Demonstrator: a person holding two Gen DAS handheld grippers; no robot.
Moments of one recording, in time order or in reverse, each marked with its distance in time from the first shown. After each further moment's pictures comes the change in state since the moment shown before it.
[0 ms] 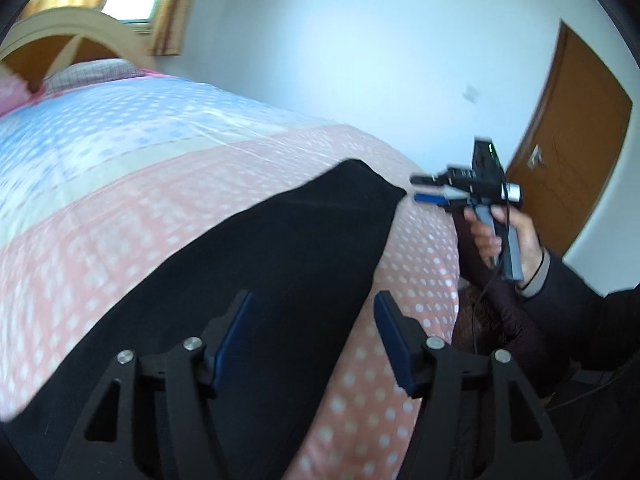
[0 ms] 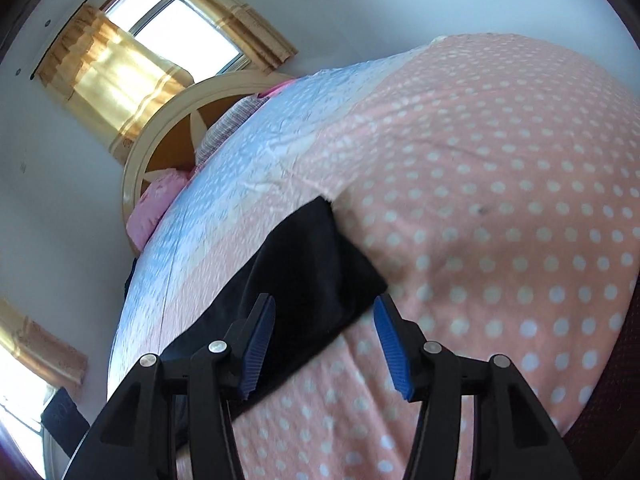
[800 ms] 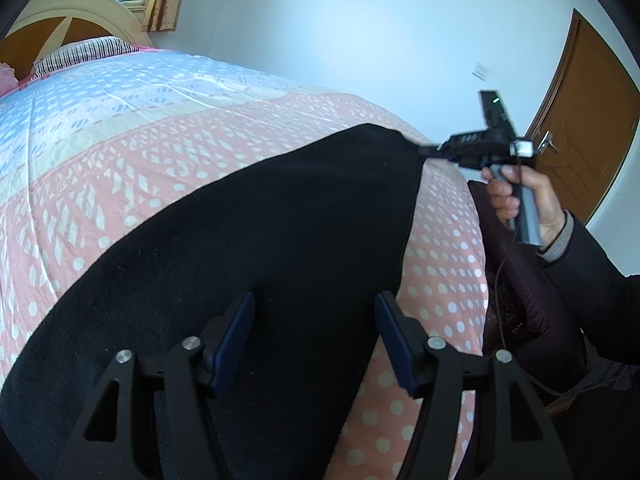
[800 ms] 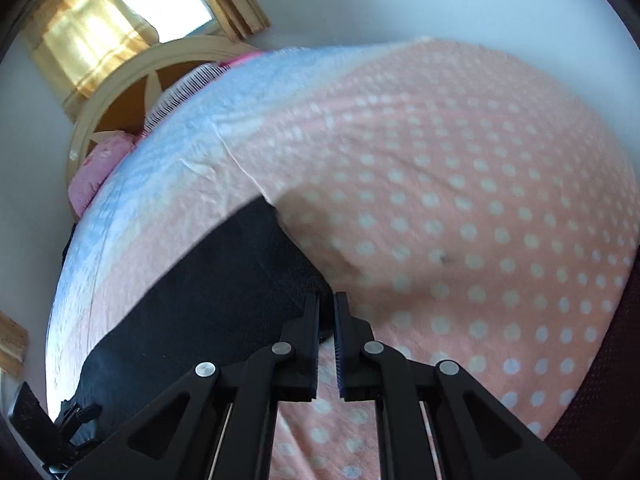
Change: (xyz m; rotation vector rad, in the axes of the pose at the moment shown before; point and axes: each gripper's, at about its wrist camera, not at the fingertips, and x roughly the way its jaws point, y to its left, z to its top) left arm 0.056 0.005 -0.008 -0.032 0.072 0.000; right arm 0.026 -0.007 0.021 -0.091 0.091 -0.229
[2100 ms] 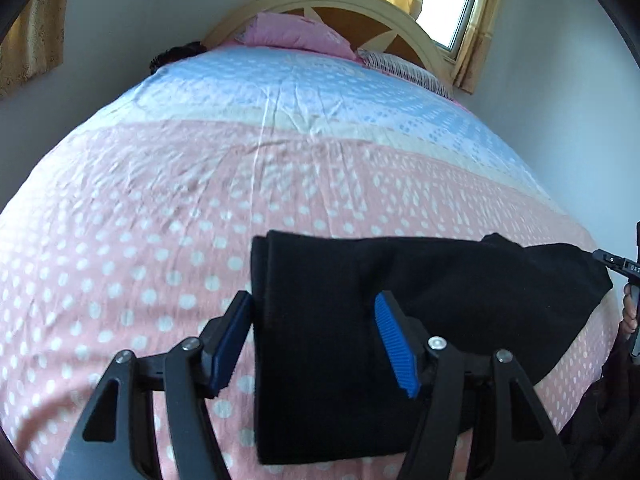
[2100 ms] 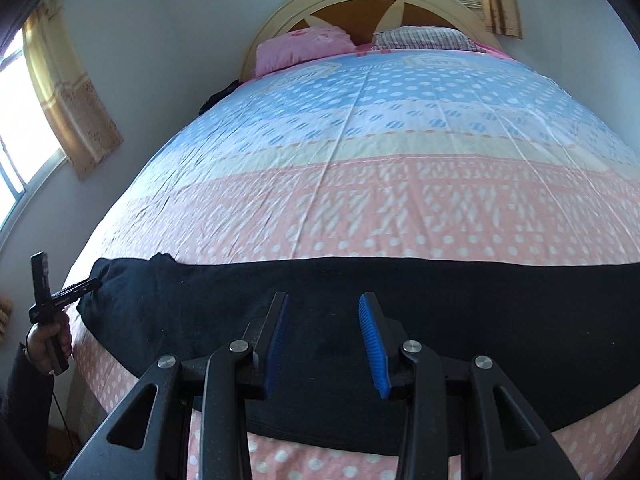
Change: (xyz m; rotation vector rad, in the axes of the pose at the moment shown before) left arm -0.328 0.184 -0.233 -0.640 -0.204 0.733; right arm -0.008 0.320 -0.148 -0.718 0.149 0.370
